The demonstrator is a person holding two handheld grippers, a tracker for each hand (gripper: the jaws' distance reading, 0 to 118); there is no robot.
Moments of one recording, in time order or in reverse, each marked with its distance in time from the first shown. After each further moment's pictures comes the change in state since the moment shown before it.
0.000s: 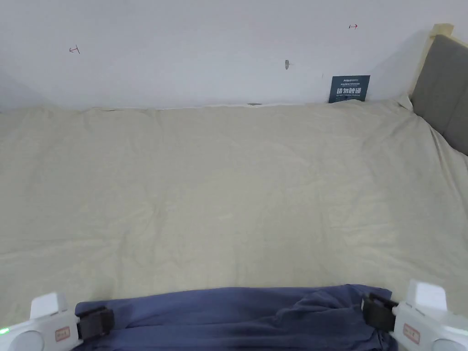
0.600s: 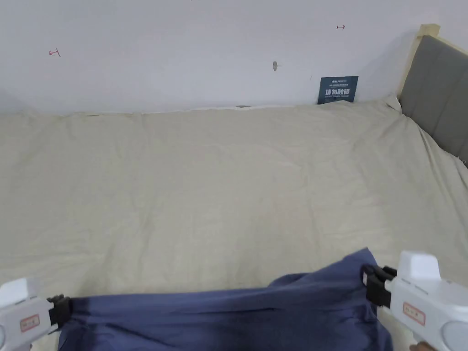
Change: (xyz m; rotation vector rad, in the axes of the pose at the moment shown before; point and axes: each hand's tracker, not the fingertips) left arm -0.002 0.036 0.001 0.021 -0.039 -0.023; right arm 0.000 0.029 -0.004 0.041 0.142 0.071
